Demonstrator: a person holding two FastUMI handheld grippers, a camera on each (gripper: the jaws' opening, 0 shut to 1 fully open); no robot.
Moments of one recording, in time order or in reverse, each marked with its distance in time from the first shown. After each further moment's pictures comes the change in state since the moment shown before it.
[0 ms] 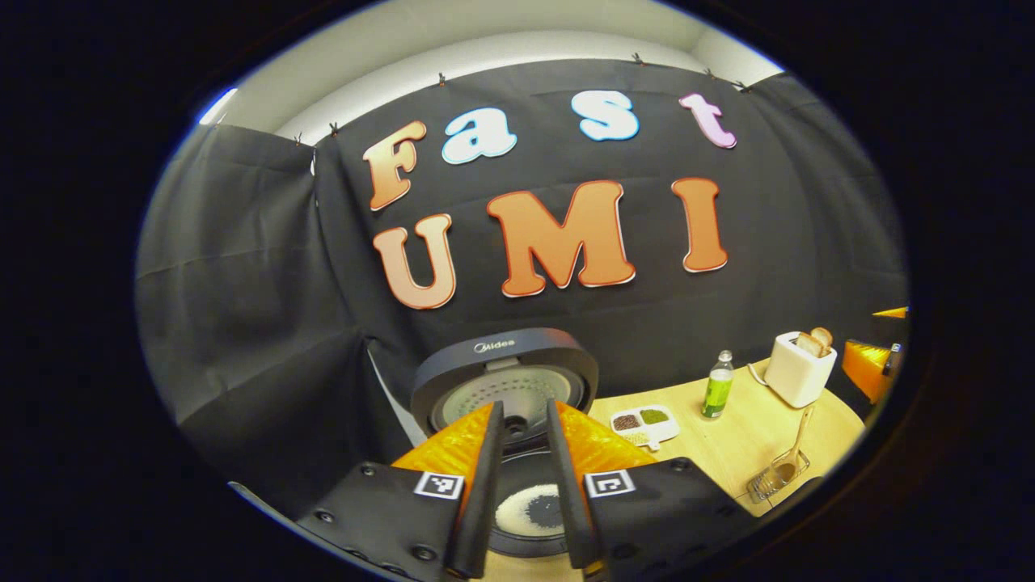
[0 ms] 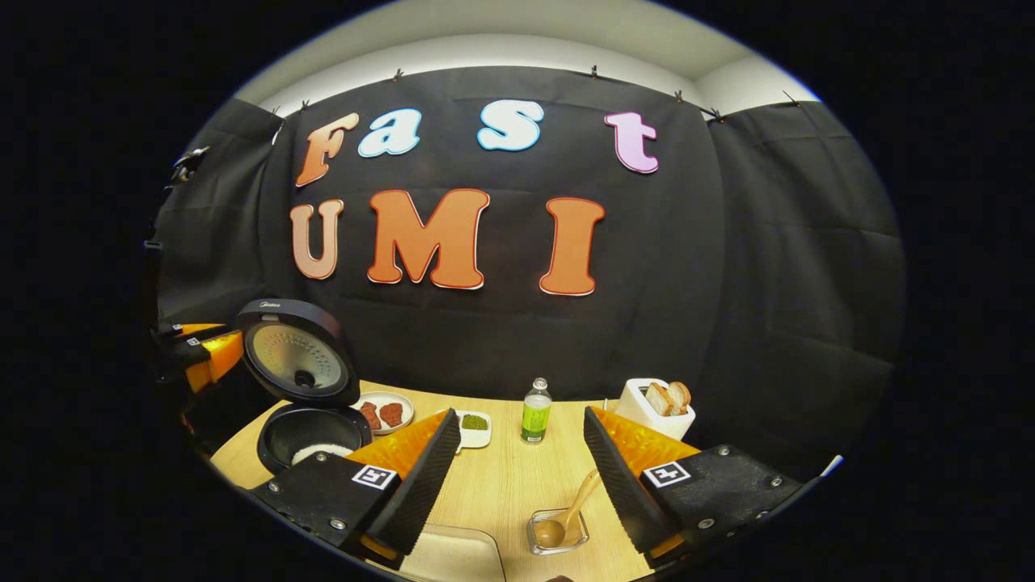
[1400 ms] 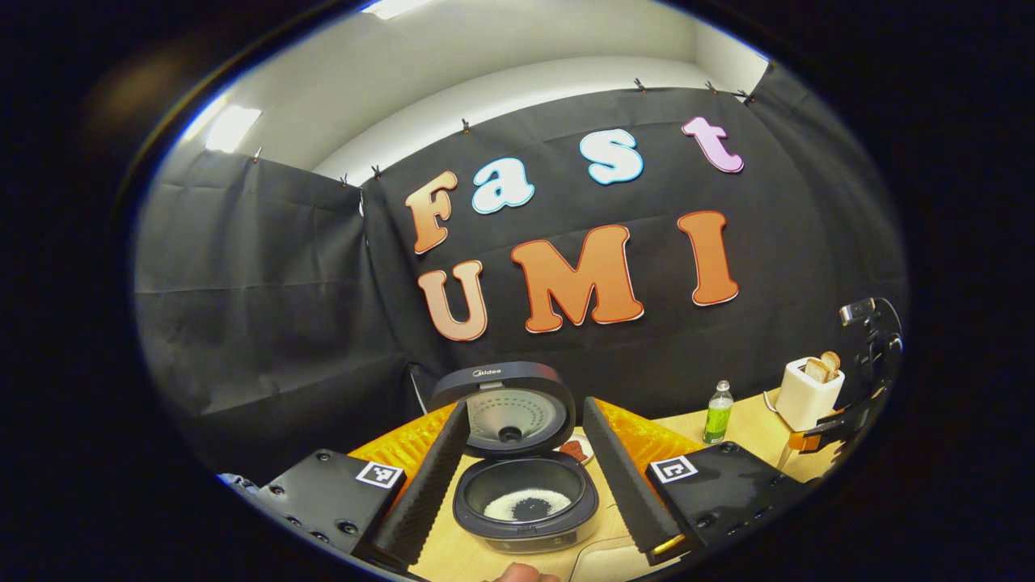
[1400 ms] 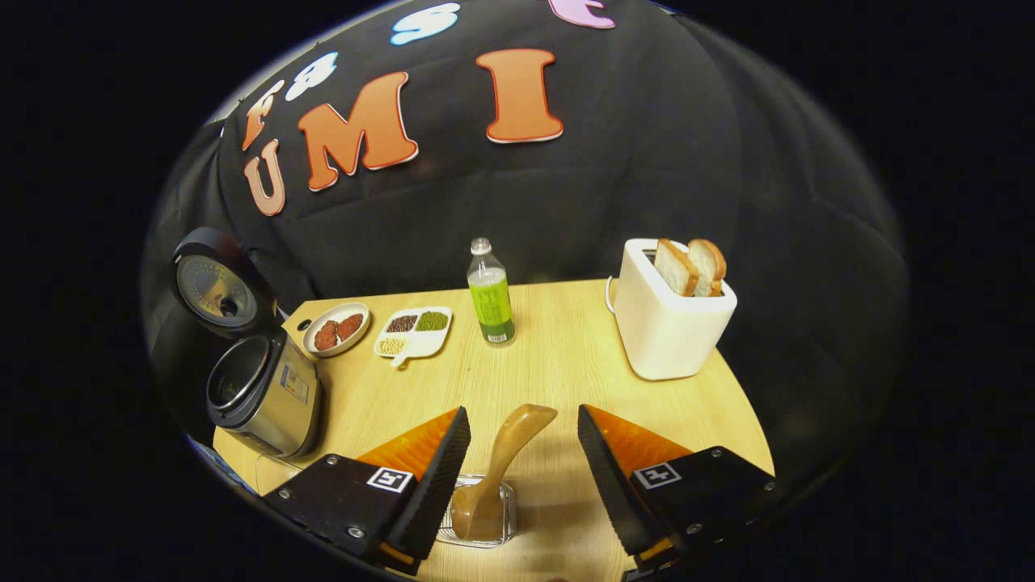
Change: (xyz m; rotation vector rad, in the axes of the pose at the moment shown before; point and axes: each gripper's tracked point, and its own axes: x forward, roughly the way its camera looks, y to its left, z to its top) left arm -0.081 -0.056 0.029 0.018 -0.098 0.231; right arm 0.129 -0.097 -0.202 0.127 0.462 0.133
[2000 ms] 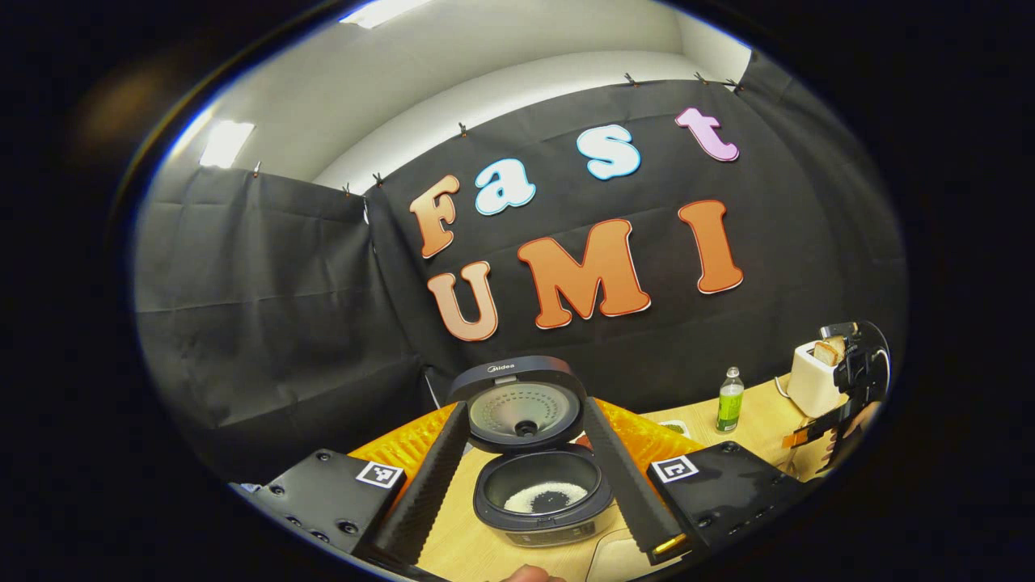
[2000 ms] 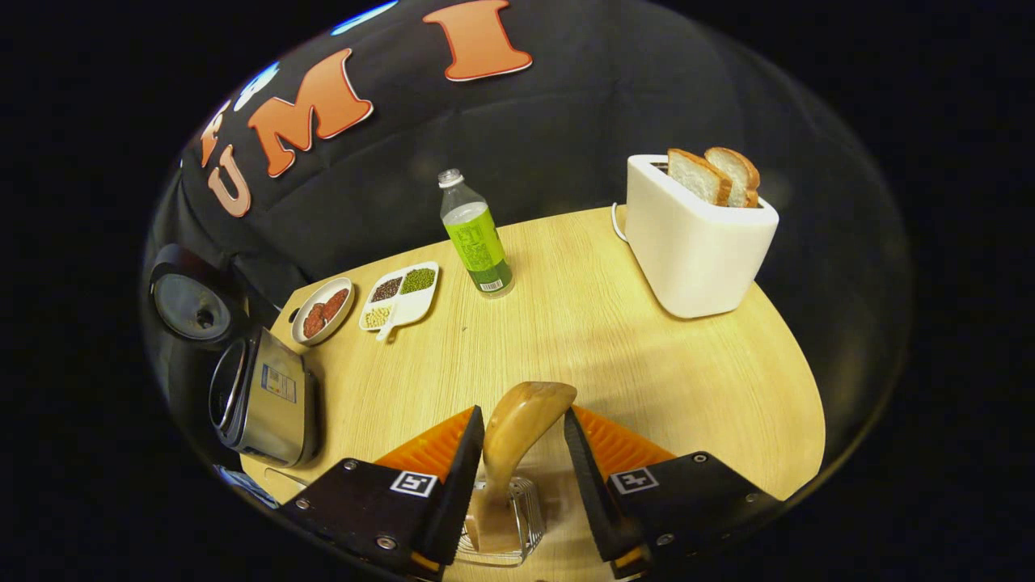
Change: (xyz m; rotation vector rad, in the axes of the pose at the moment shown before) left arm -0.015 0.005 -0.001 0.047 0.001 0.016; right arm 0.052 0.008 -0.041 0.144 0.192 0.027
